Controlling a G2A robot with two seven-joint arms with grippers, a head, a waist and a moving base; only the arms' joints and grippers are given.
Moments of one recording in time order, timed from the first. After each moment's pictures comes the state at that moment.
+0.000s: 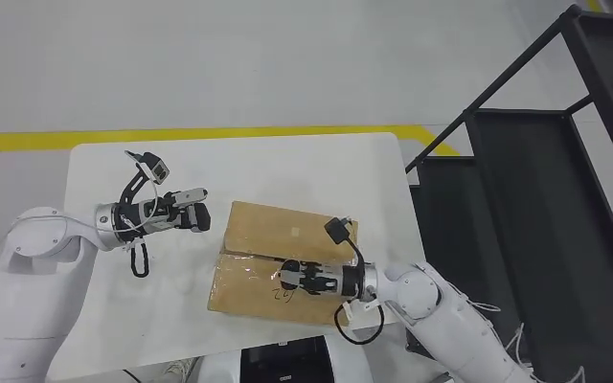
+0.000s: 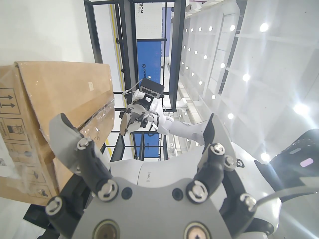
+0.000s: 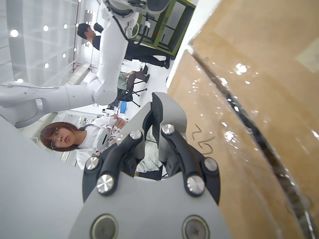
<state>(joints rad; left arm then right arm) 1.19 -0.93 -1.38 -1.61 -0.55 0.00 -1.24 -1.52 -1.07 1.08 -1.82 0.01 -0.49 0.73</state>
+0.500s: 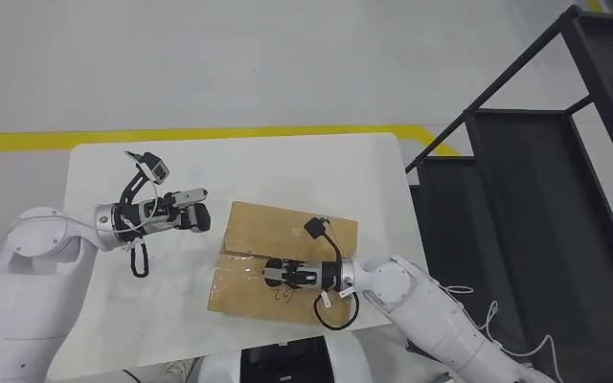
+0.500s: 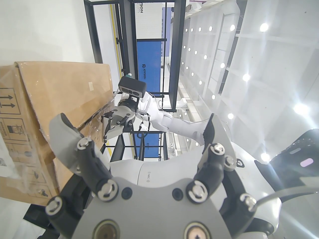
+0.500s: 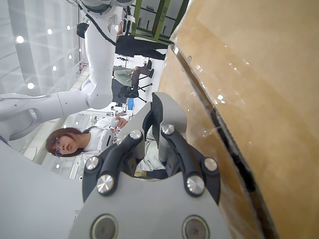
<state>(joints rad) 1.19 -0.93 -1.38 -1.61 -0.55 0.00 -1.24 -1.34 -1.12 0.91 -1.58 0.07 -0.50 0.69</state>
